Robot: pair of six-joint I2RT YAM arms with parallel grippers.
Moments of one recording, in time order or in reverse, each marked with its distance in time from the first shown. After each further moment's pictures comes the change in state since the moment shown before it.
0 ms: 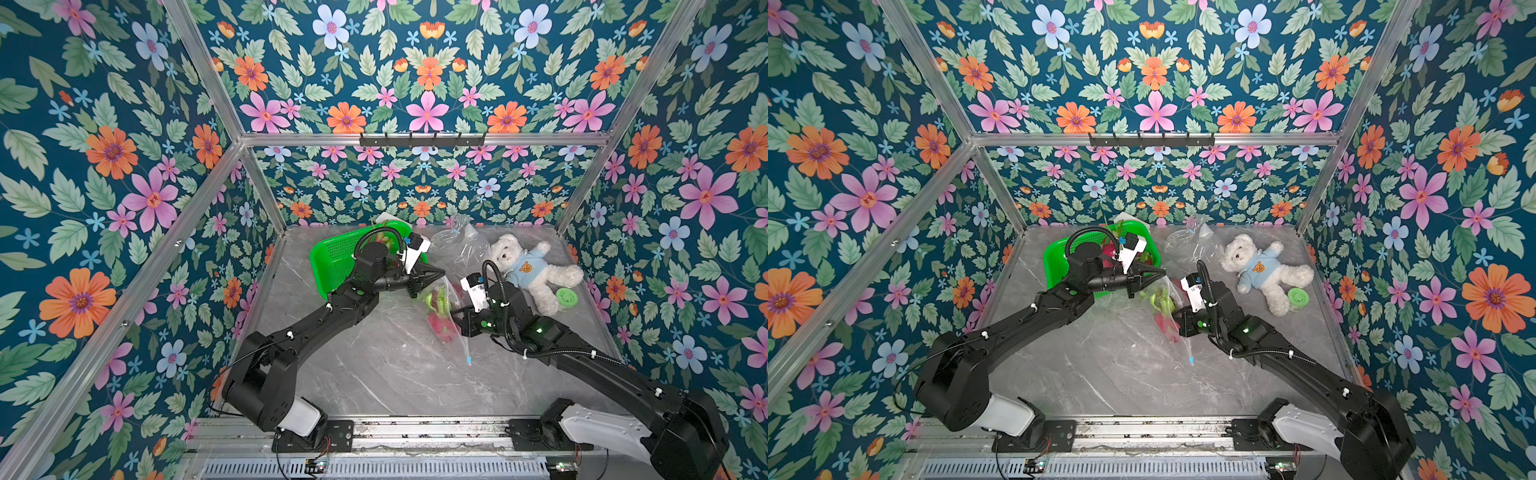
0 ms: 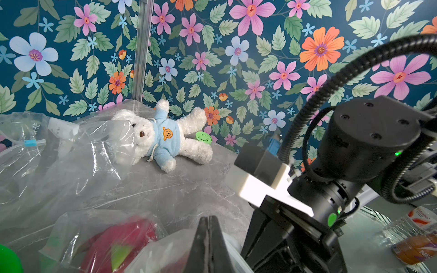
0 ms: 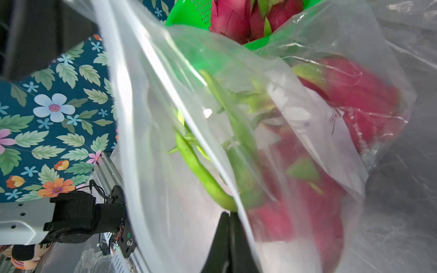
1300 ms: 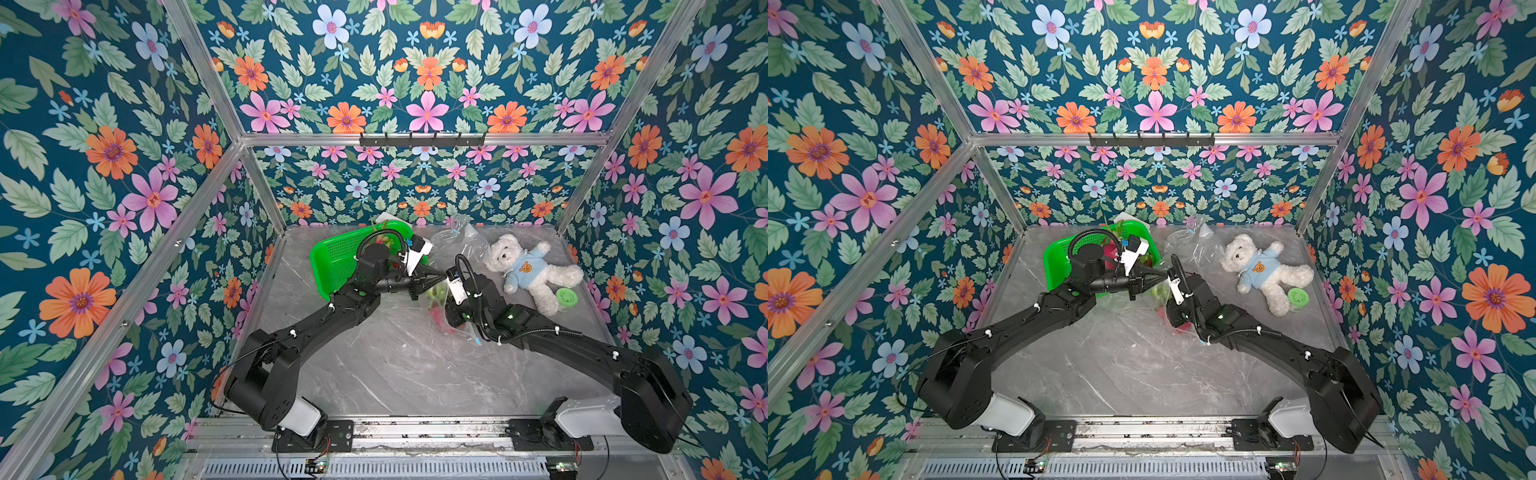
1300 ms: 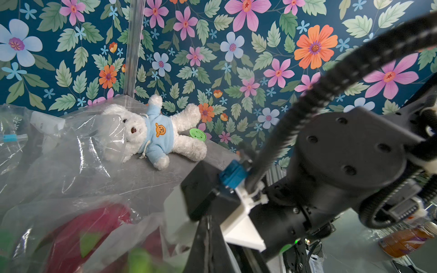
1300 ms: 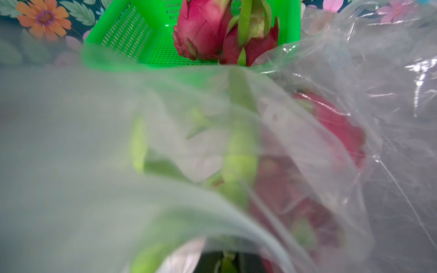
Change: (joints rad) left arm -0.007 0.014 -0.009 0.019 0.006 -0.013; right arm 0.056 0.183 0.092 0.087 0.253 -0.272
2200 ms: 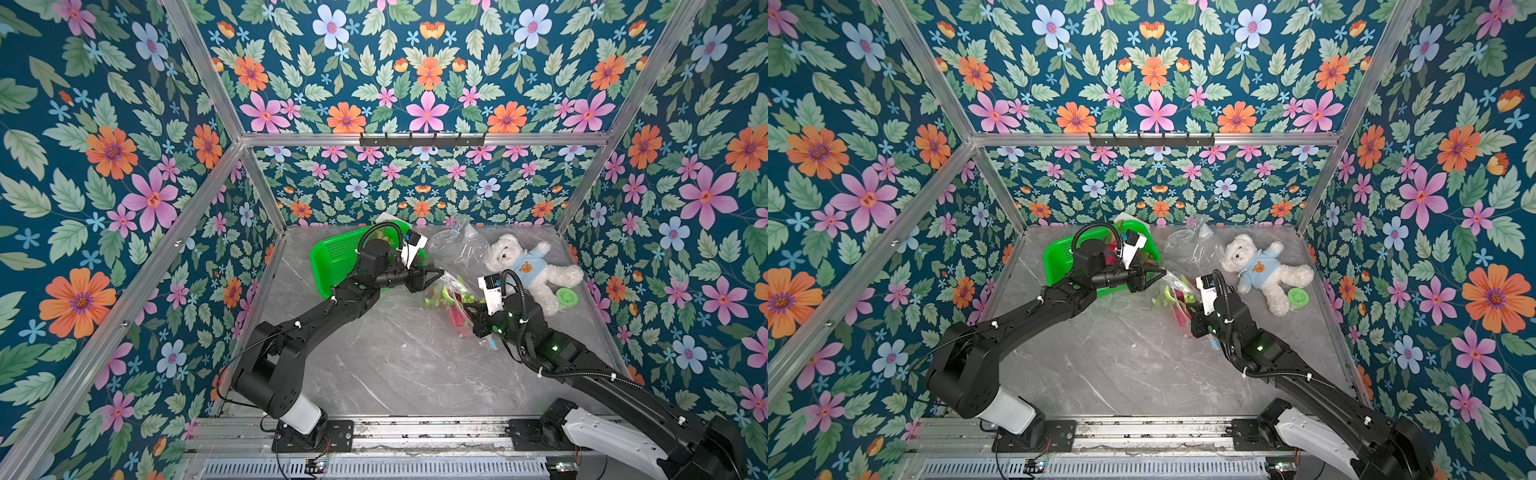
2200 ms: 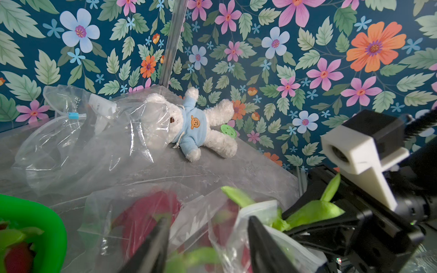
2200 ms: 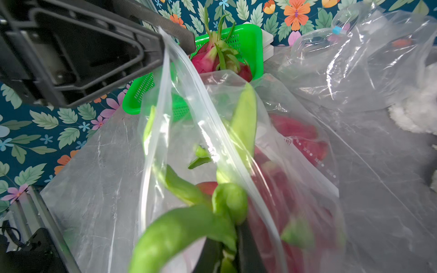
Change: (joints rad) left arm 0.035 0.056 0.046 -0.080 -0.081 0.010; right arm -0.046 -0.360 -0.196 0.009 -0.007 0.138
